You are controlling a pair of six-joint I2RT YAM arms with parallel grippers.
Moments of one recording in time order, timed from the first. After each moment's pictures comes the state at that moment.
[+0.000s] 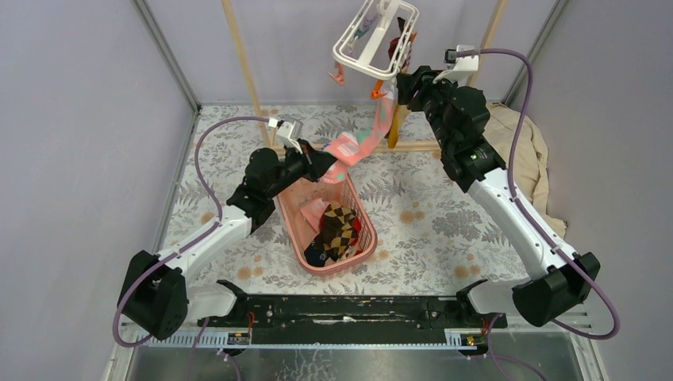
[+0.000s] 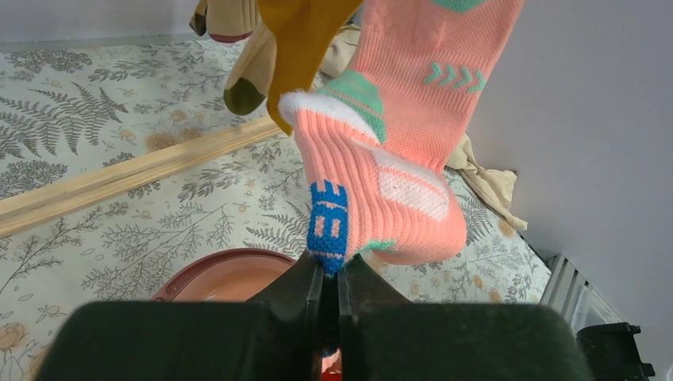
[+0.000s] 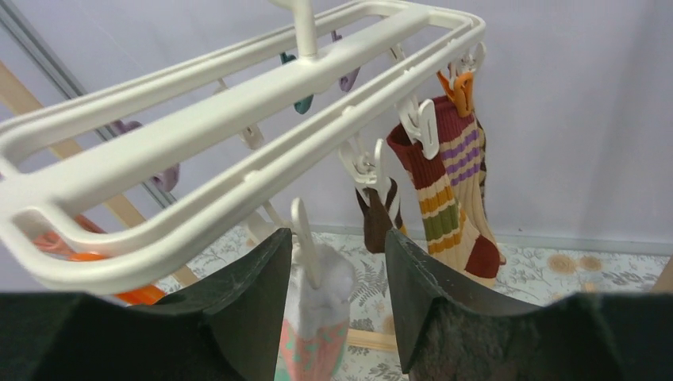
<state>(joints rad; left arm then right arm) -0.50 1.23 0.79 0.41 0.29 -0.47 0.46 1.33 1.37 0.09 0.19 0.24</state>
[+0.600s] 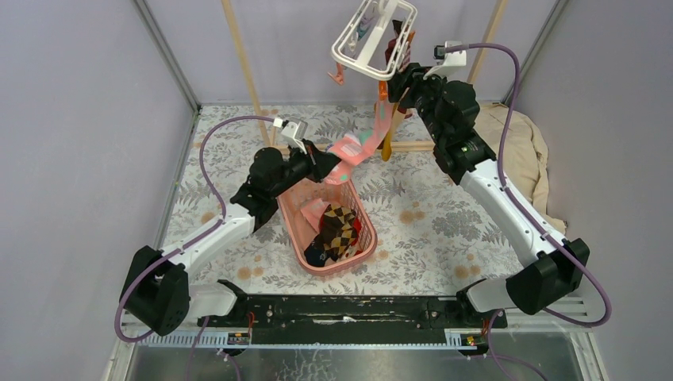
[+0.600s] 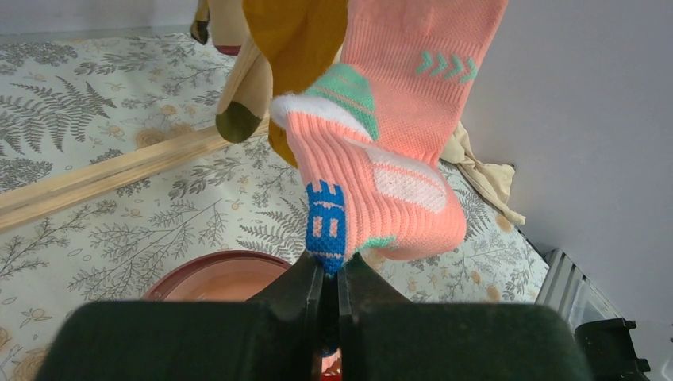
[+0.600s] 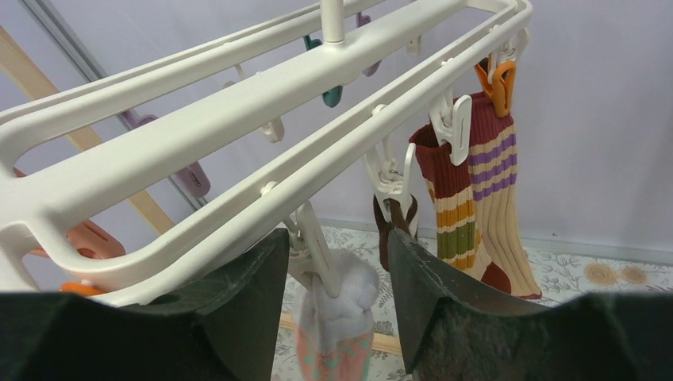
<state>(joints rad) -0.52 1.26 0.80 0.41 0.29 -0.47 0.46 1.40 1.41 0.11 0.12 0.27</state>
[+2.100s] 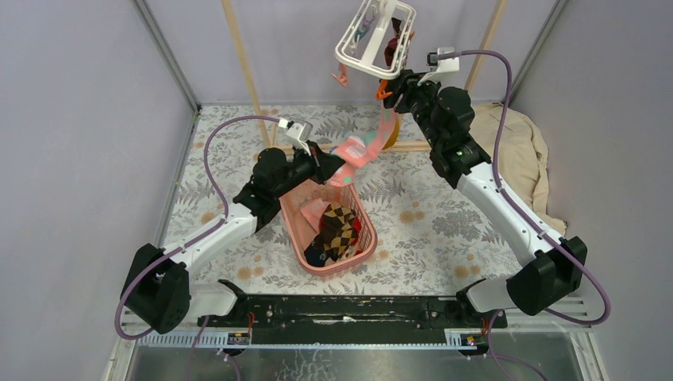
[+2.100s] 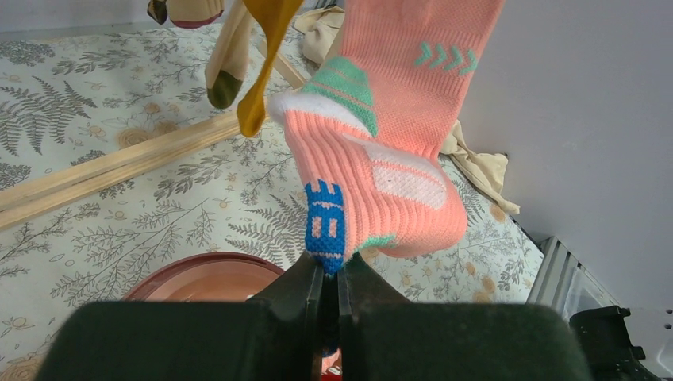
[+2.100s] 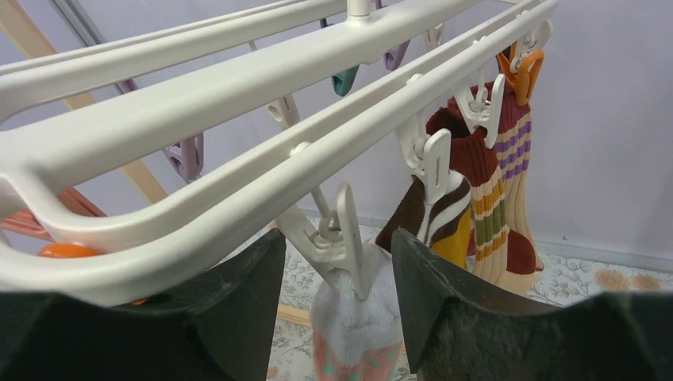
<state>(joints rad) -0.55 1.27 0.81 0.41 0.29 -0.46 0.47 1.40 1.35 0.18 0.10 0.25</state>
